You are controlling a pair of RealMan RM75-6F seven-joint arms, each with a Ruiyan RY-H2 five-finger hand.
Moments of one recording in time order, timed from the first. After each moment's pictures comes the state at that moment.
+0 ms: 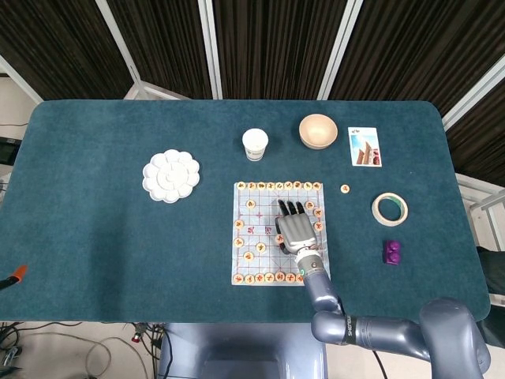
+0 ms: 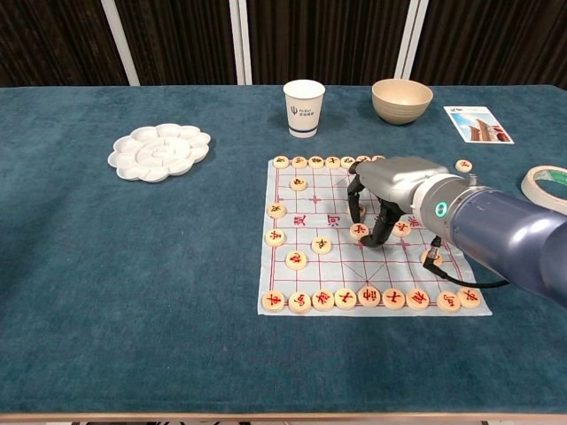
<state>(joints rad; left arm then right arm) -0.01 -1.11 -0.14 -1.75 1.34 1.60 0.16 0.88 -1.80 0.22 -1.42 -0.59 1.07 -0.80</state>
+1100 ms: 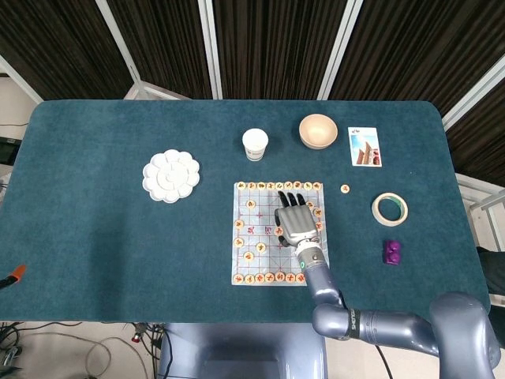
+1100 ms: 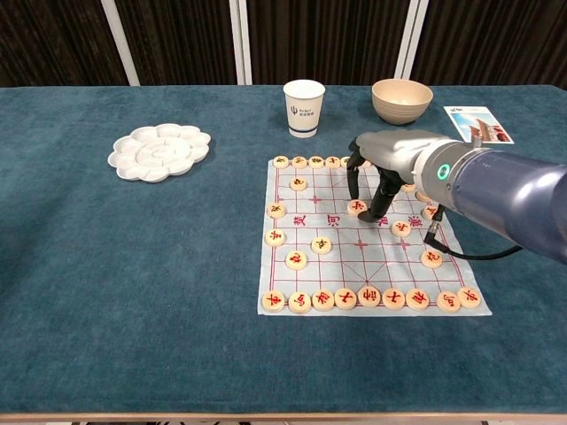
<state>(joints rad) -0.01 -1.11 -0.14 -1.75 1.33 1.60 0.16 0.92 -1.72 0.28 -1.51 -0.50 1.08 -0.83</state>
